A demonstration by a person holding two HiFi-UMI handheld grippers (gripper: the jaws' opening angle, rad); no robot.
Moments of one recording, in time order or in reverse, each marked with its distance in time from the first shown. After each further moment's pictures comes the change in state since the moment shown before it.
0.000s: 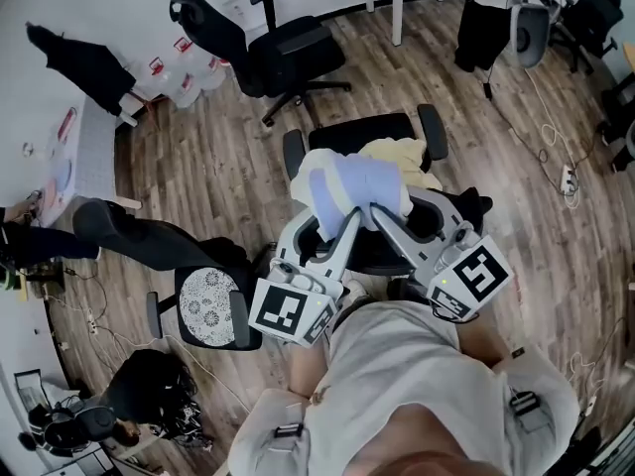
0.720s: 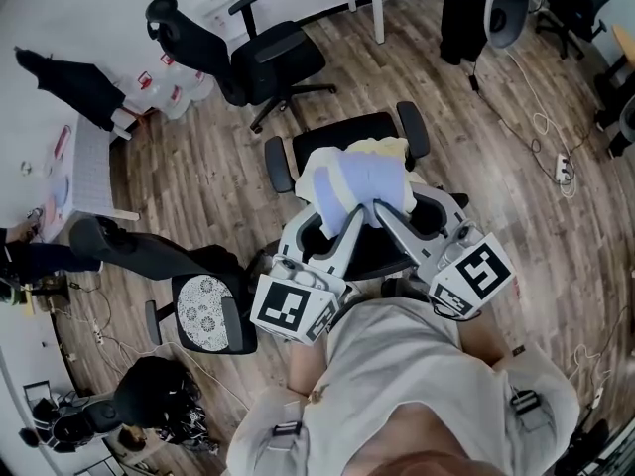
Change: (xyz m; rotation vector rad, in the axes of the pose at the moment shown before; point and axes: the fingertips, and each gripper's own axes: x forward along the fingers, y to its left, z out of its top) left arm 0.060 -0.060 -0.003 0.022 0.038 -0.054; right arm -0.062 -0.058 0.008 0.007 -0.022 -0.056
